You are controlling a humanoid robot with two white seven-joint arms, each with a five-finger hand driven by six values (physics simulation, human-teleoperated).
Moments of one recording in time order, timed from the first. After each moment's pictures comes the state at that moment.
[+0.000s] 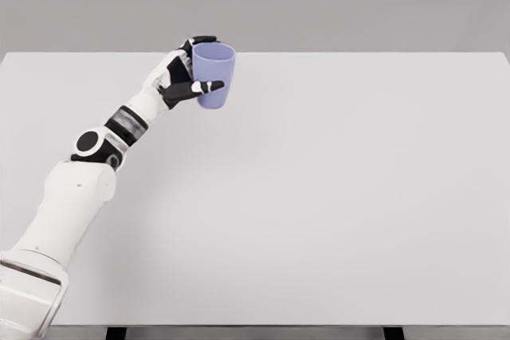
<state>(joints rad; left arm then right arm) -0.69 0.17 -0.44 -0.69 0.73 -0.33 -0.61 -0.03 0.00 -0.05 -0.01 0.10 -0.08 0.08</state>
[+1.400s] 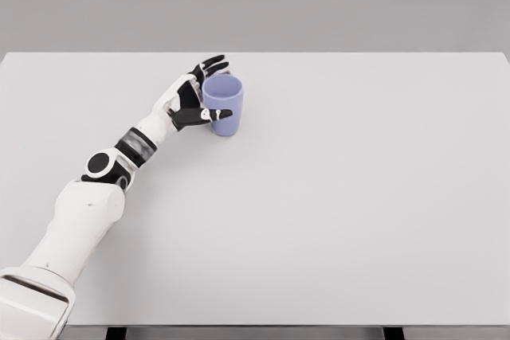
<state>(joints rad) -0.62 0.15 -0.45 -0.69 0.68 -0.40 -0.61 -0.03 0.00 -0.05 -0.01 0.10 -0.08 0.08</state>
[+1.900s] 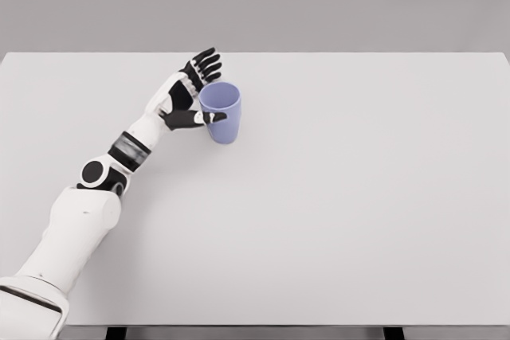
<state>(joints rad) -0.58 0.18 -0.45 -0.74 0.69 -0.53 -0.61 -0.03 0.00 -0.05 -0.01 0.10 -0.08 0.08</state>
